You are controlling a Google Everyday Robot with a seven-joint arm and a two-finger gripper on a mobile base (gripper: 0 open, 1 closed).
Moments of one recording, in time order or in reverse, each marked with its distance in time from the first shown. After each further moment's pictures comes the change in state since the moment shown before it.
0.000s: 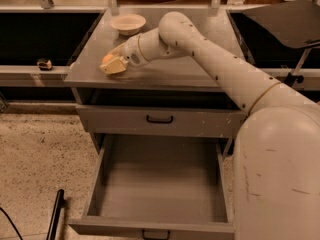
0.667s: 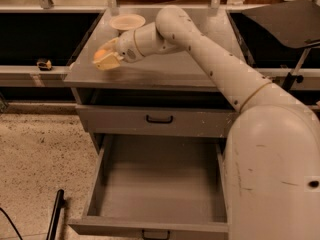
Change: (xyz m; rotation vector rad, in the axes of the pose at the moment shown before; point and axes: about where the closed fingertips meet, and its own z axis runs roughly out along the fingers) arm -0.025 0.014 0.004 -0.085 -0.053 -0.063
